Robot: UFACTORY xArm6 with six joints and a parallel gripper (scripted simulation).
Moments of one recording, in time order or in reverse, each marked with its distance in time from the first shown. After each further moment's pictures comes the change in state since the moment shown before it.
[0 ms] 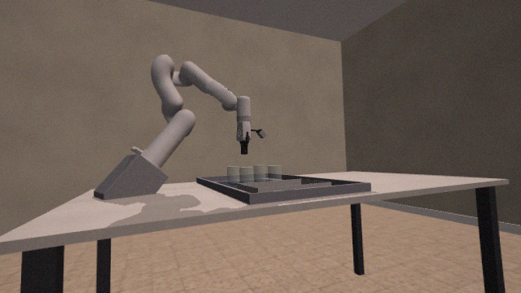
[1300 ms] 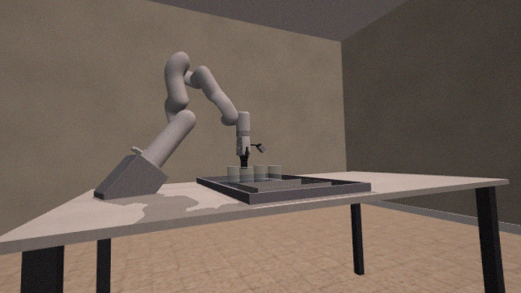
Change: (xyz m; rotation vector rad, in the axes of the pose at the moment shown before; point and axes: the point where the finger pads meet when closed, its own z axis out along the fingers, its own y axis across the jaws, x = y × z) arm -0.001 -0.005 0.078 -0.035 -0.006 0.010
